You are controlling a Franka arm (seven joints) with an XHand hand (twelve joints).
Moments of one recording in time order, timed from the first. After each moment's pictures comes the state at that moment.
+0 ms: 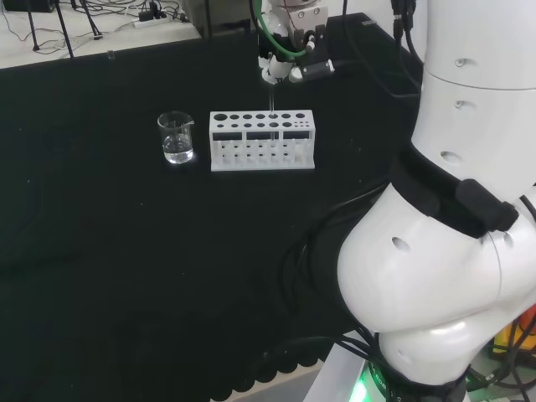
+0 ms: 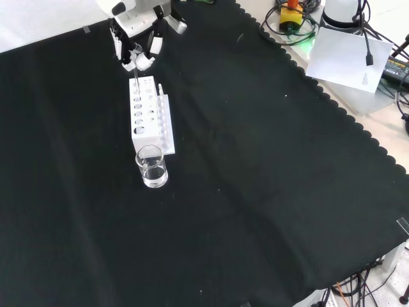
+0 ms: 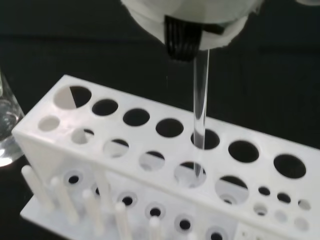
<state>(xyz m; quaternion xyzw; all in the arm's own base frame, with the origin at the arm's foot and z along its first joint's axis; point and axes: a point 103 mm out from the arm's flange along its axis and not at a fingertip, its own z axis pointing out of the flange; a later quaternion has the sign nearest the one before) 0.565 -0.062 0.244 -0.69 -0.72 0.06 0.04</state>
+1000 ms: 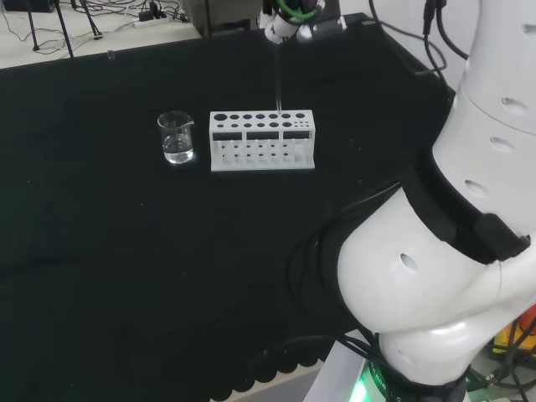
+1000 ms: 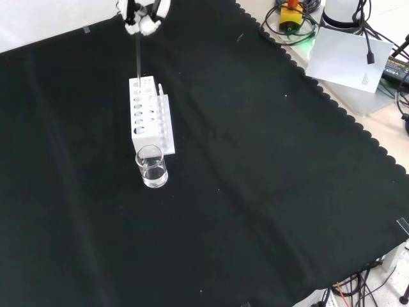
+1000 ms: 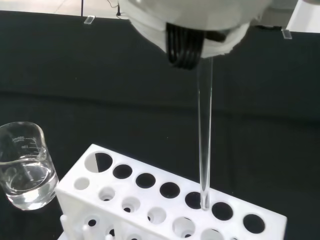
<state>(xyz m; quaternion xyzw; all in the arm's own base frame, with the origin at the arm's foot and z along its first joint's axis) 0.530 -0.058 0.350 -0.68 -0.73 0.04 0.00</state>
